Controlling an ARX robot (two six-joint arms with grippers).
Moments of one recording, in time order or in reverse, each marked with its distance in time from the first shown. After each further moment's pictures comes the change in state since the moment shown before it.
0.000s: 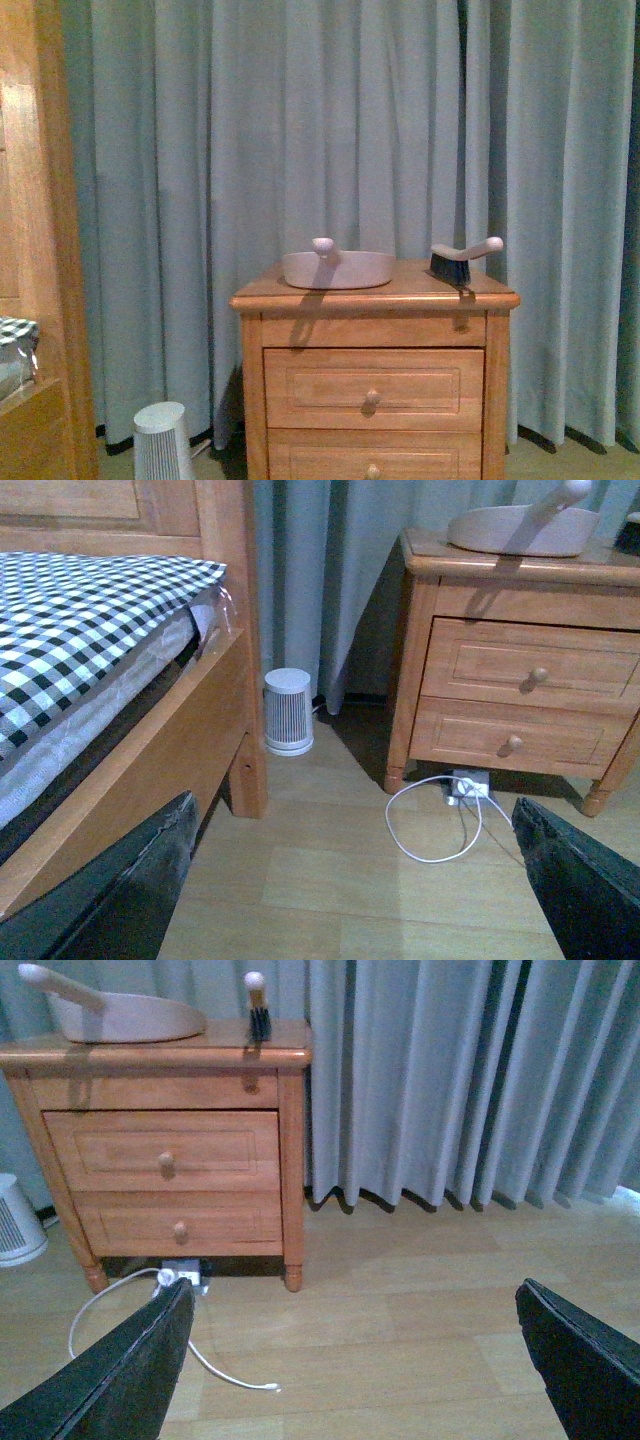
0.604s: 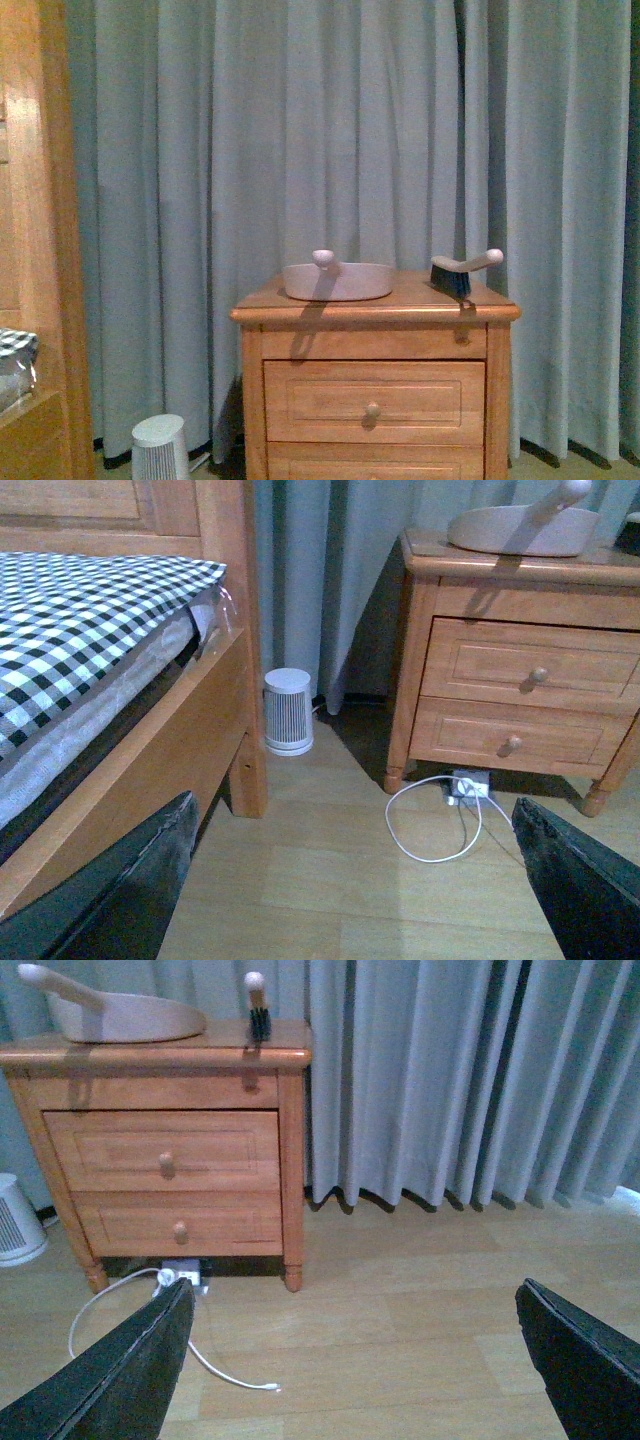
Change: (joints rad) left arm 0.000 0.000 0.000 0.000 0.000 0.000; right arm 0.000 0.000 0.000 0.000 0.000 0.000
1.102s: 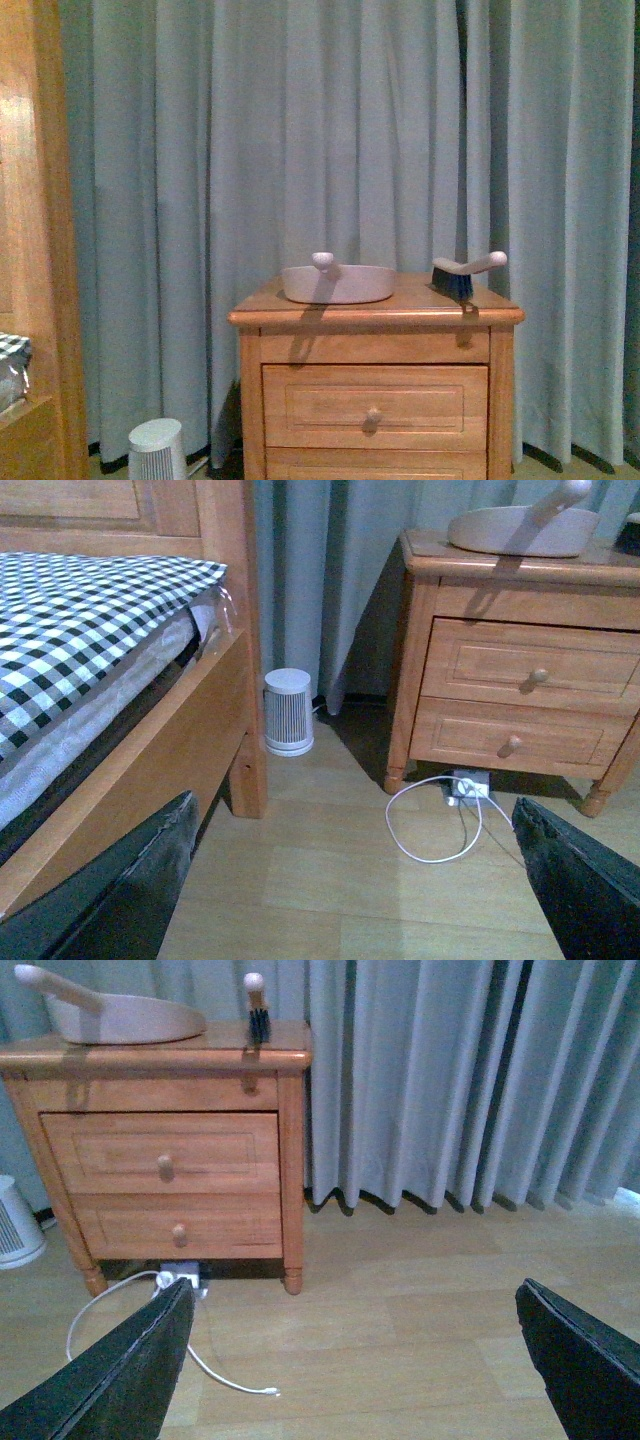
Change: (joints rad) left arm 0.000 0.000 0.000 0.000 0.000 0.000; right arm 0.000 0.000 0.000 0.000 0.000 0.000
